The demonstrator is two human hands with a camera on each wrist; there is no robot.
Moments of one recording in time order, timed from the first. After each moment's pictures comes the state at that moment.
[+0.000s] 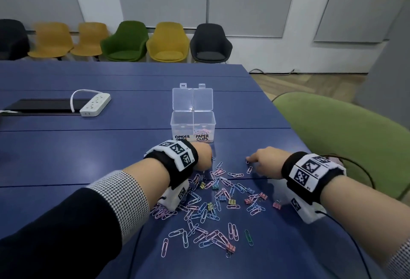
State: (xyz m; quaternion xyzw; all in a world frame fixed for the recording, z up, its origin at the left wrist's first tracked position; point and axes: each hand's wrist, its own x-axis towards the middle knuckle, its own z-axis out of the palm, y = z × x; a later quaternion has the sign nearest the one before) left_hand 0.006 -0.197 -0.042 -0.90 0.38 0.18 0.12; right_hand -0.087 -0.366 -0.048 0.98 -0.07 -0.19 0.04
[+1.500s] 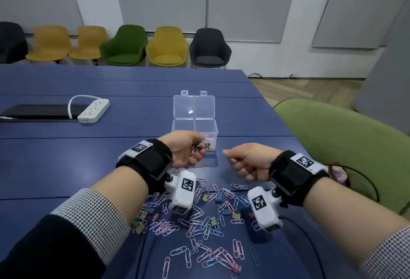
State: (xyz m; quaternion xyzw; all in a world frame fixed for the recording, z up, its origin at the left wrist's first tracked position) left_hand 0.044 -0.165 -0.029 -0.65 0.04 0.46 -0.61; right_hand -0.052 -0.336 -0.040 0.70 -0.18 -0.22 -0.65
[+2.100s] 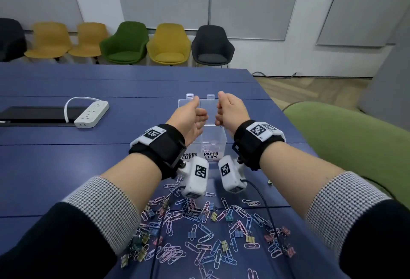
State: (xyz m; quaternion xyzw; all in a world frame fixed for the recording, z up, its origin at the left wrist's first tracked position) left_hand 0.100 -0.190 -0.004 -0.63 0.06 0.28 -0.72; right_hand 0.080 -0.308 -0.010 0.72 -0.11 0.21 -0.66
